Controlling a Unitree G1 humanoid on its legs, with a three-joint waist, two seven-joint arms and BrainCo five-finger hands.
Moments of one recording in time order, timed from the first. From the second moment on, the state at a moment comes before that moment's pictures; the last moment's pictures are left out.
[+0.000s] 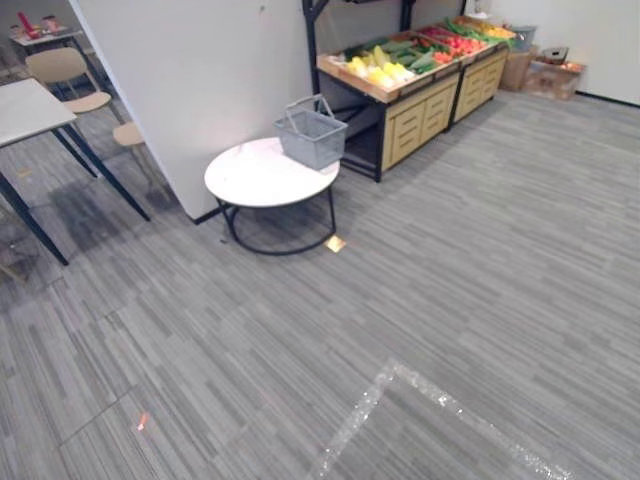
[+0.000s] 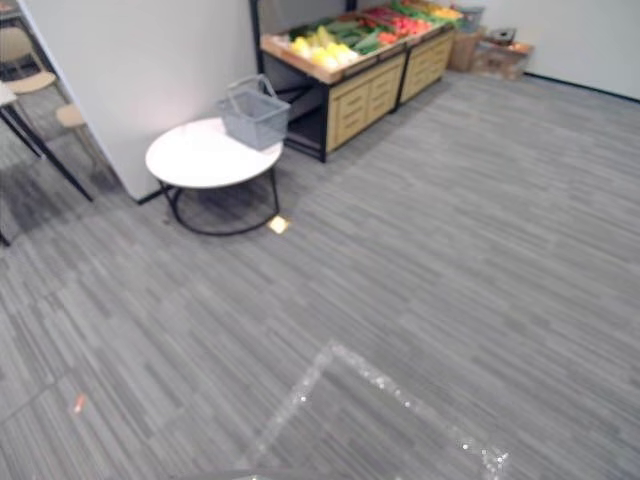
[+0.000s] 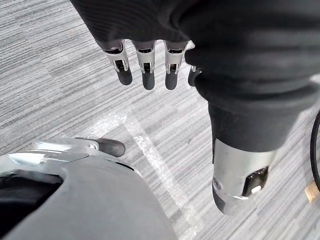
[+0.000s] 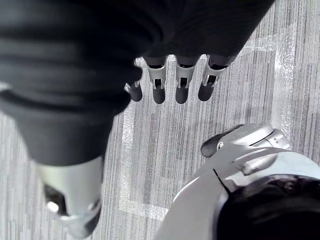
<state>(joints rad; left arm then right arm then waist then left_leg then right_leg) 0.18 0.12 0.17 1.23 -0.19 -0.16 0.00 0.19 -0.07 -0.44 1.24 0.18 -0.13 0.09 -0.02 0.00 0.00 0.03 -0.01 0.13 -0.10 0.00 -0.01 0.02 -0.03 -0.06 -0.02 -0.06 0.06</state>
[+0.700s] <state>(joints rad) 0.16 0.12 0.15 1.23 -0.19 -0.16 0.02 0.15 -0.07 -0.42 1.23 0.16 -0.14 0.07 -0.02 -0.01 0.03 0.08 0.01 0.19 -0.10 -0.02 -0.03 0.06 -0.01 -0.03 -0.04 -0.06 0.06</state>
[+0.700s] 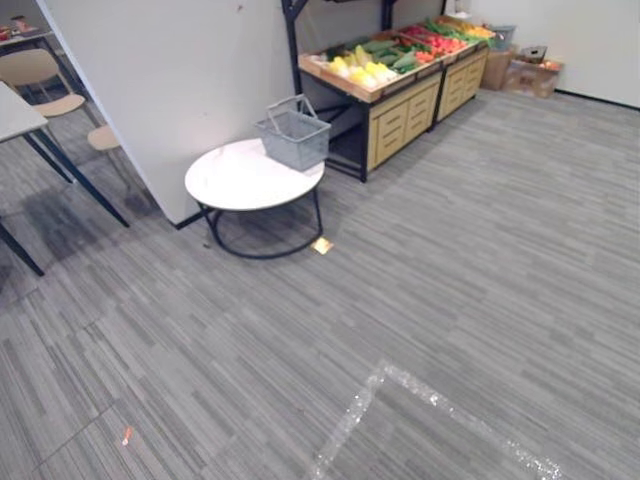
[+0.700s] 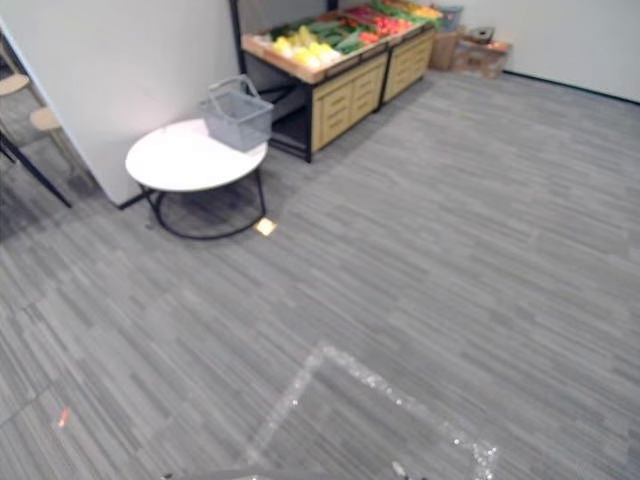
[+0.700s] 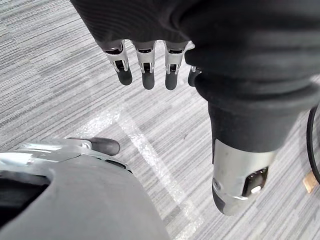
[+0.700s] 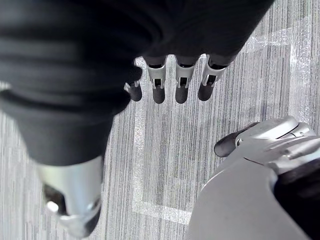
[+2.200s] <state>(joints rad) 0.15 0.03 0.36 1.11 -0.29 -0.17 0.03 0.06 -0.05 -0.23 1.08 0.21 -0.16 0.07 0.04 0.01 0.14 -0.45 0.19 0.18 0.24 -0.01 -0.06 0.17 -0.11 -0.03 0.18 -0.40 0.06</state>
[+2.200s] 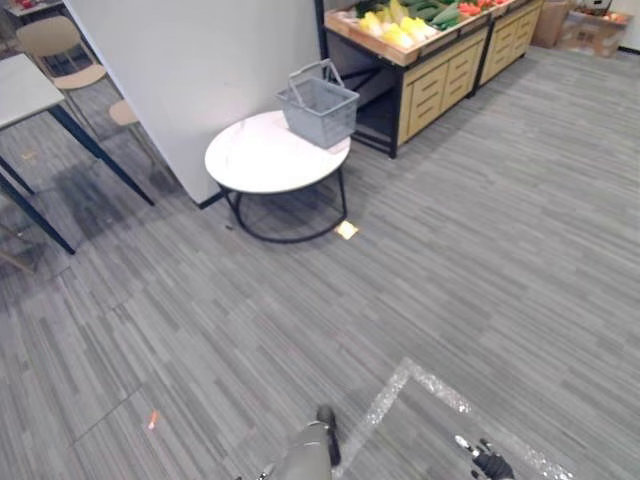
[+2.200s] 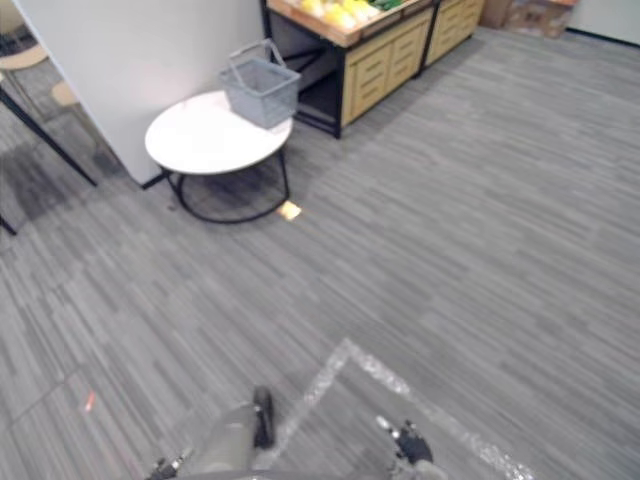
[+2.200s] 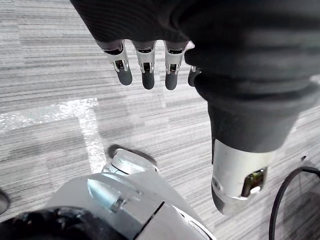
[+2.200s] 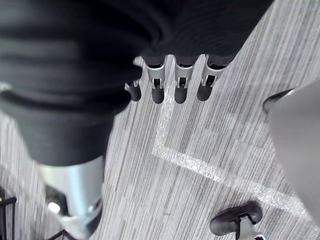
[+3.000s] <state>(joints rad) 0.04 -0.04 0.36 1.14 -0.21 -0.16 0.02 0.15 -0.08 -0.29 1.11 0.22 -0.17 0.08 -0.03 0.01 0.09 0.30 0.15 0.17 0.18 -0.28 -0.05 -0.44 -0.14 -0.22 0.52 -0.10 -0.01</state>
